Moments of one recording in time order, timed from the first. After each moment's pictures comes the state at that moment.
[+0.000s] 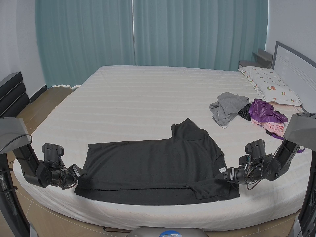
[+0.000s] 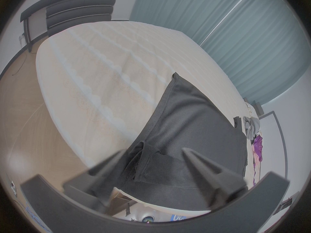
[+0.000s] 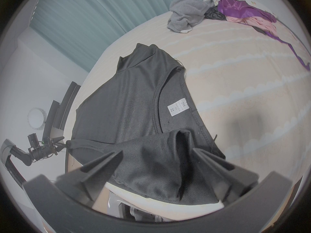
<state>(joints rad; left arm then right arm) 0.06 2.14 -0.52 -0.72 -0.13 -0.62 0.19 2.21 -0.66 -0.60 0.26 0.40</state>
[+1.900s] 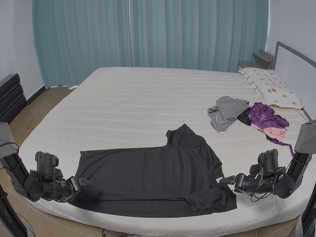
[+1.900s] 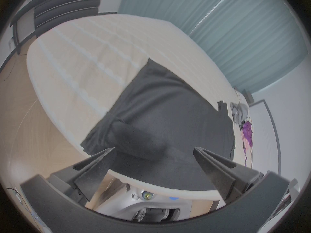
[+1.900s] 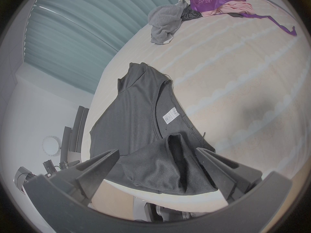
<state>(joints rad) 0.01 1.93 -0.28 -0.71 -0.21 -0.60 0.22 2.08 -0.31 -0.95 0.29 0.69</state>
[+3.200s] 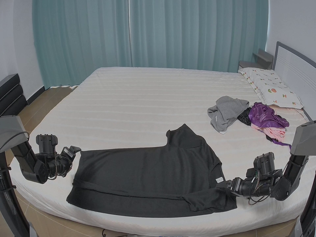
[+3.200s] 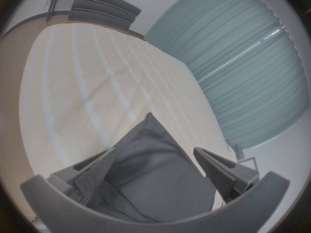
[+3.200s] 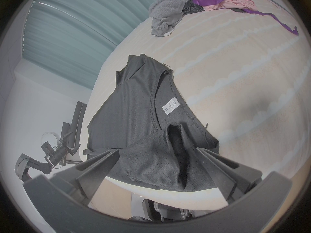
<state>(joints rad) 0.10 2.13 -0.56 -0.92 -0.10 -0.94 0.26 2.12 -0.31 -0.95 0.28 0.69</state>
